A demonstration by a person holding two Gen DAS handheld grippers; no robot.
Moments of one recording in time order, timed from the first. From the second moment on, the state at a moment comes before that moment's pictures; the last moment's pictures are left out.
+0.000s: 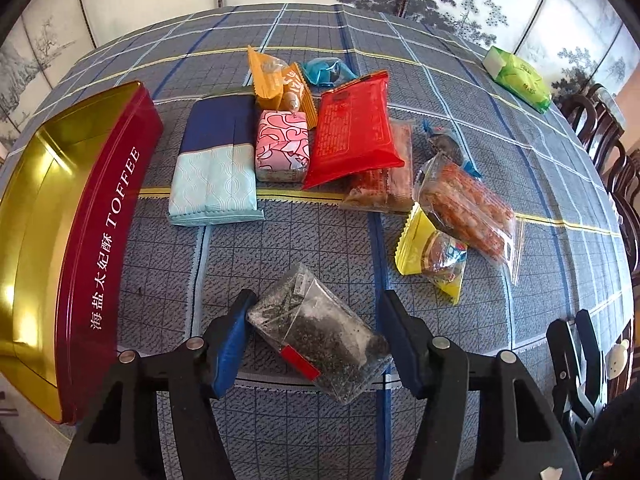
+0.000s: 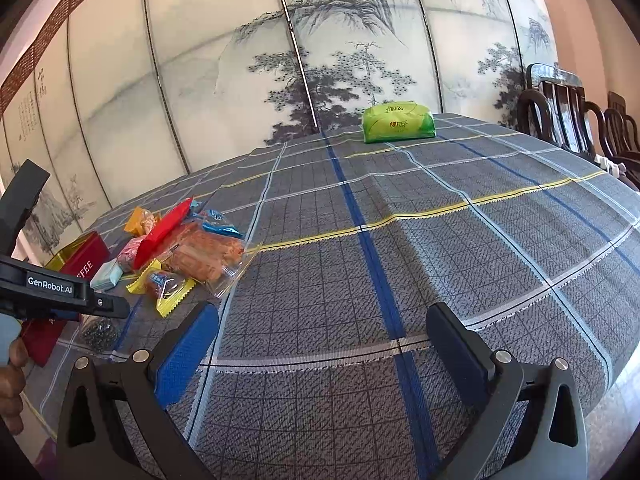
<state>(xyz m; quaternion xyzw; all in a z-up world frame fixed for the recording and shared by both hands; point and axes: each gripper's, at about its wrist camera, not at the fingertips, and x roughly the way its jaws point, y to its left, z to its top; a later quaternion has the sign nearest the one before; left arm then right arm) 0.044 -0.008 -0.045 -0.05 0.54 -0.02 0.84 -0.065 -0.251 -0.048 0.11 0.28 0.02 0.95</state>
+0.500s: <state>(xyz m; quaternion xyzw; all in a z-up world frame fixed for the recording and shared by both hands) -0.020 -0.012 -0.013 0.00 0.49 -0.12 0.87 -0.063 -0.244 -0.049 0.10 0.28 0.02 0.95</state>
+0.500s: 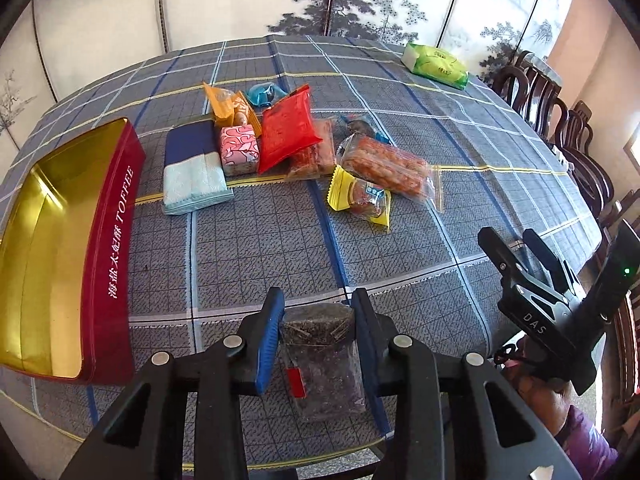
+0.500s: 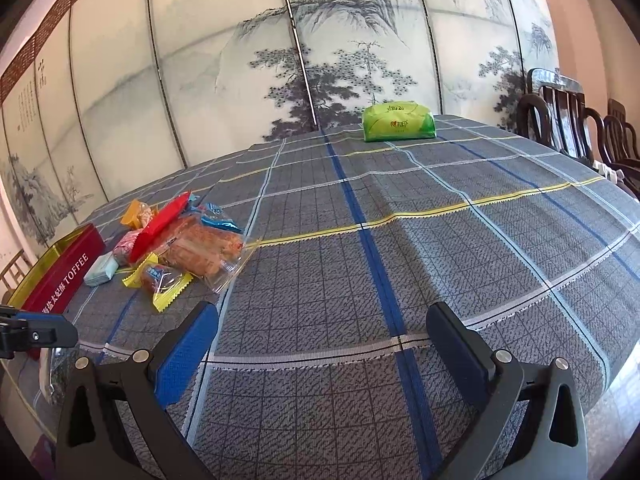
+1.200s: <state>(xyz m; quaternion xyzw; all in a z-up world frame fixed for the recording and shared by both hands) -0.035 -0.006 -0.018 0.04 0.45 -0.11 0.89 -0.063 -0.228 -0.052 0.05 0.29 0.02 0.95</state>
